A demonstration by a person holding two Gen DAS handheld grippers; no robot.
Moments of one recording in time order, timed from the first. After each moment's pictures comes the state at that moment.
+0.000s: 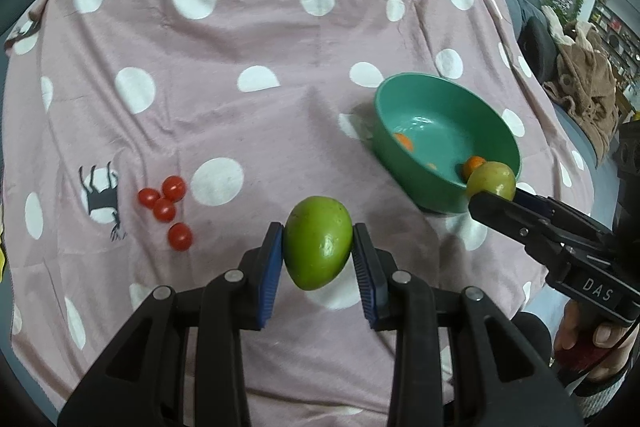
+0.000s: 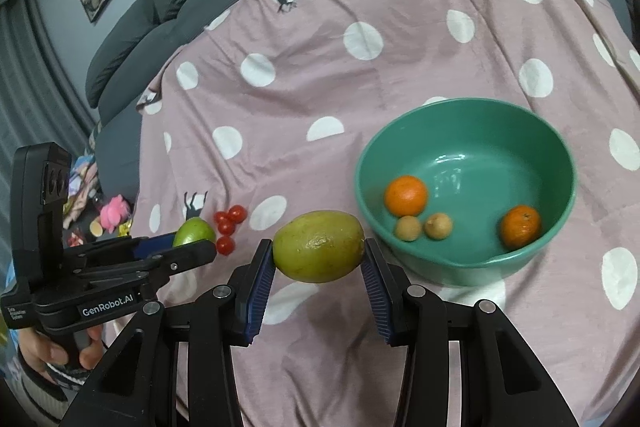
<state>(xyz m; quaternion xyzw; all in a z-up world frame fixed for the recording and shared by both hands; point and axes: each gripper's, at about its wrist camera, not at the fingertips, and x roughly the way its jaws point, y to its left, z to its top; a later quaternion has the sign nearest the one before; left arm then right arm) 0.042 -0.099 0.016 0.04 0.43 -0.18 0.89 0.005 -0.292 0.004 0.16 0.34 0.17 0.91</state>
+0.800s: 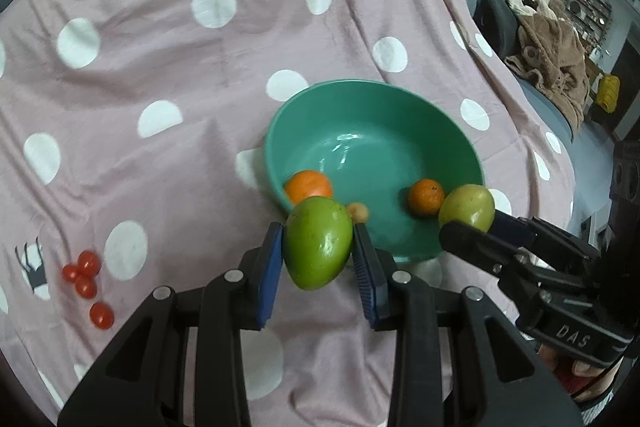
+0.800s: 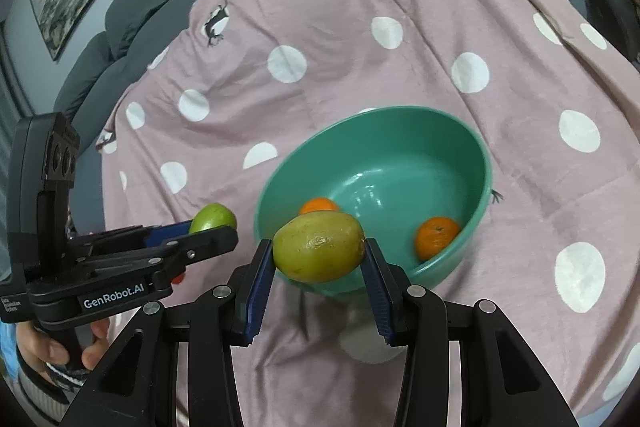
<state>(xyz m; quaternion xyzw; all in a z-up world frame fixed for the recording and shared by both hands) 0.088 -0.201 0.009 0.07 0.42 -0.26 0.86 0.015 -0.358 -0.012 0.20 0.33 0.10 0.92</state>
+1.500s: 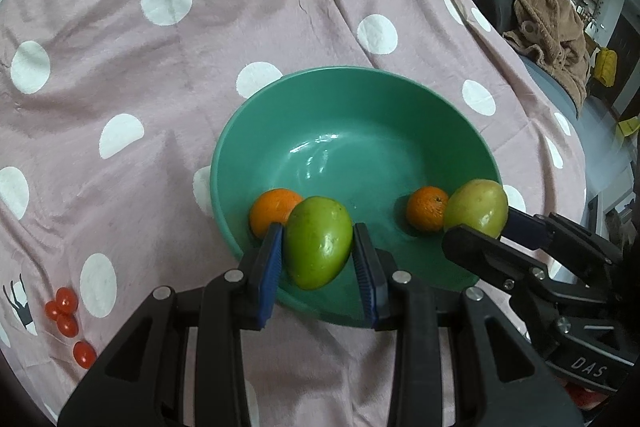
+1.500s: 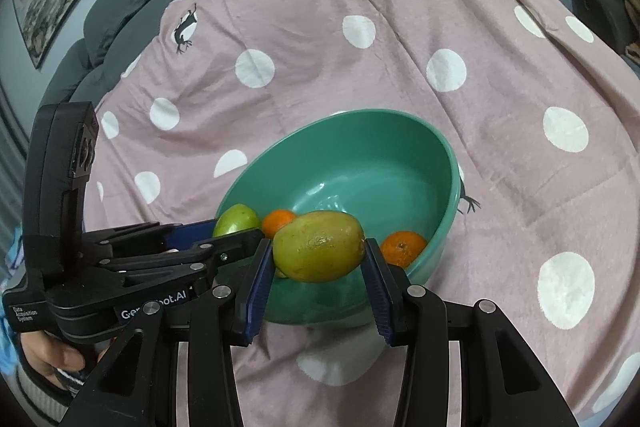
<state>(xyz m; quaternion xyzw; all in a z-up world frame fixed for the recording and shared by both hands) 0.115 -0.240 -0.015 0.11 0.44 -0.27 0.85 0.032 -0.378 -0.022 0.20 0.33 0.07 0.92</state>
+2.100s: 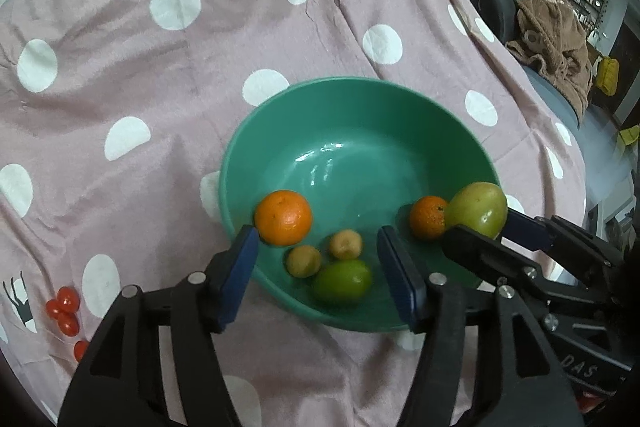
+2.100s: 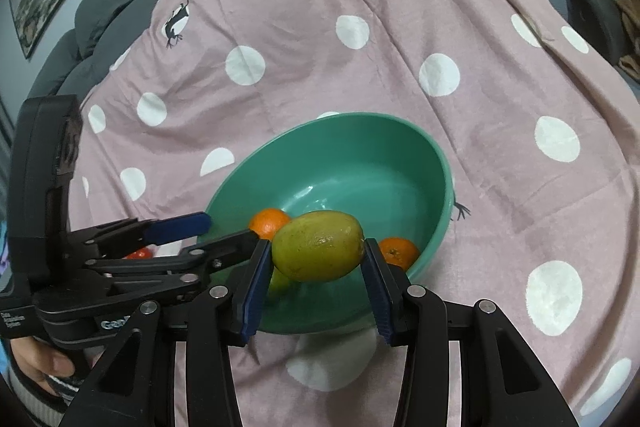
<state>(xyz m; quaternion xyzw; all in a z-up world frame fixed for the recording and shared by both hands) 0.112 -0.232 -0.008 0.10 0.42 -0.27 0.86 0.035 -0.375 -0.017 0.18 0.34 0.05 0.92</state>
